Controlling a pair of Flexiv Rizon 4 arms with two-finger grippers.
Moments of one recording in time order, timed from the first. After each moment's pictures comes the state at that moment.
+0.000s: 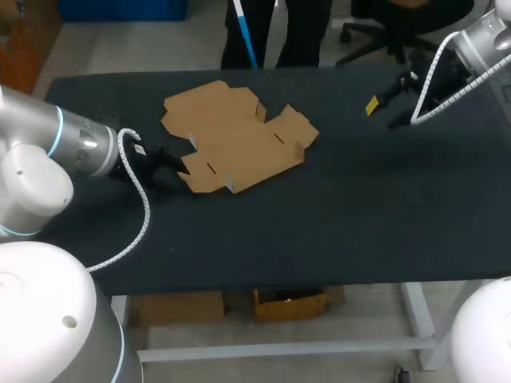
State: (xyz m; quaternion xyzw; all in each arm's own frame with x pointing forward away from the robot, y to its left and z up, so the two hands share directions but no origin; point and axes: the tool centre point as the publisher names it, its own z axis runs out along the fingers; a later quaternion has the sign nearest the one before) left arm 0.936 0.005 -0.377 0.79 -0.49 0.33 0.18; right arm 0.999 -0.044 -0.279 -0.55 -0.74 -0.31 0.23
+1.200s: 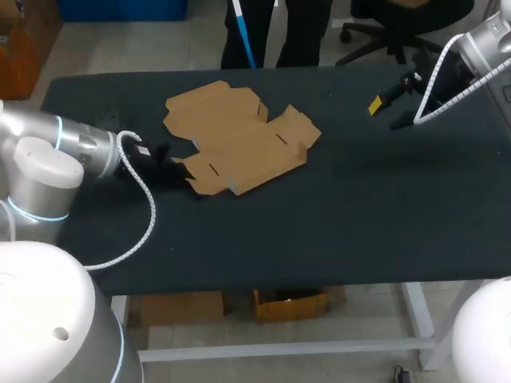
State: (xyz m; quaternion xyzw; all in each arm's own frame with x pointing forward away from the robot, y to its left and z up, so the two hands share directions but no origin) left arm 0.965 -0.013 -0.403 0.76 -0.47 0.35 0.28; right arm 0.999 -0.051 -0.281 -0.56 -0.73 -0.31 0.23
